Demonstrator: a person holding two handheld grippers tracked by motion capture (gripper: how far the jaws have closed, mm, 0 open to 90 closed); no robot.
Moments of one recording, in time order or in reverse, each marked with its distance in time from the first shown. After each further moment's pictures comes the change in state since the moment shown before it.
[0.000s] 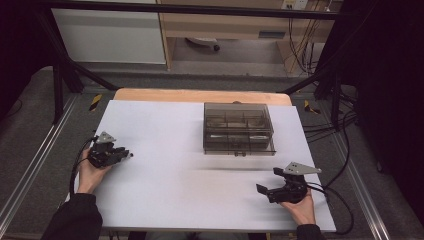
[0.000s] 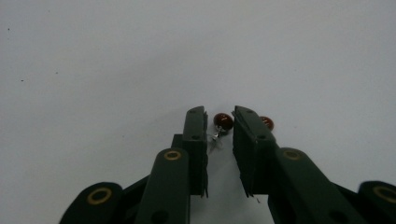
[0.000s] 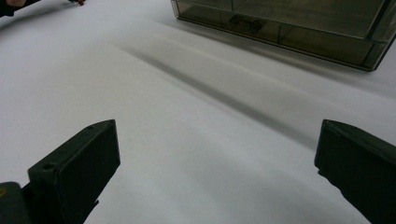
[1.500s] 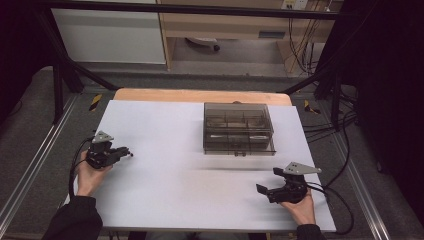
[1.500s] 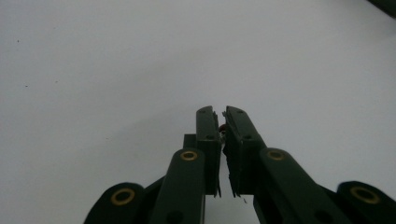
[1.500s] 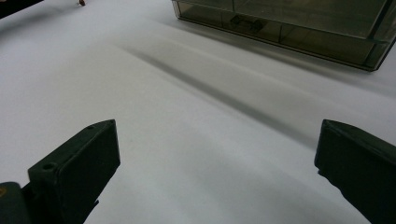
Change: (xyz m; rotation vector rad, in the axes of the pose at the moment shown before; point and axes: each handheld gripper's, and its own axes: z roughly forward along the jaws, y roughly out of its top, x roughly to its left) left arm -0.021 0.010 -0.025 -0.045 -0.015 -0.075; right arm 0.000 0.000 0.000 0.001 0.005 0.003
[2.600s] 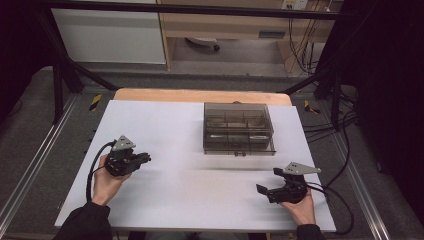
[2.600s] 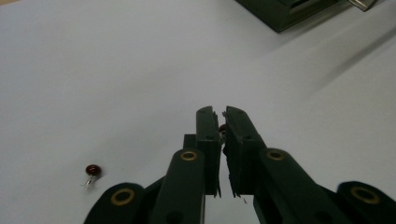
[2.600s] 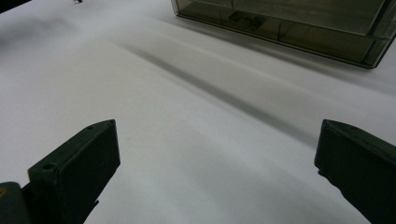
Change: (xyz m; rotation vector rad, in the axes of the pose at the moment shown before) left arm -0.083 0.025 -0.014 -0.012 -0.103 0.106; right arm 0.000 0.000 0.000 0.009 -0.007 -0.004
